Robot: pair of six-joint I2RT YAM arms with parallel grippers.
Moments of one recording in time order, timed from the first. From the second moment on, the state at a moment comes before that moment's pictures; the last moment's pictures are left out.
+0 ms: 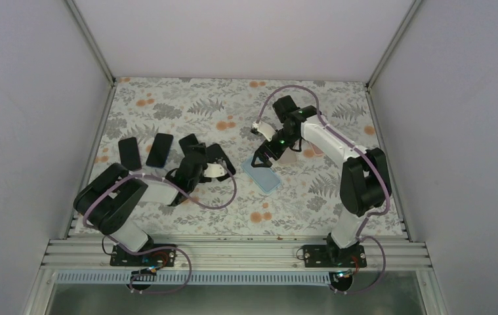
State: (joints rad) left arm -0.62 1.60 0.42 0.65 -0.35 1.13; right arm 0.46 1.77 1.42 -0.97 -0.54 -0.46
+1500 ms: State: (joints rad) left arm -0.25 1.13 0.96 -0.26 0.25 0.59; right arm 0.75 2.24 1.81 -0.95 -0.20 -0.35
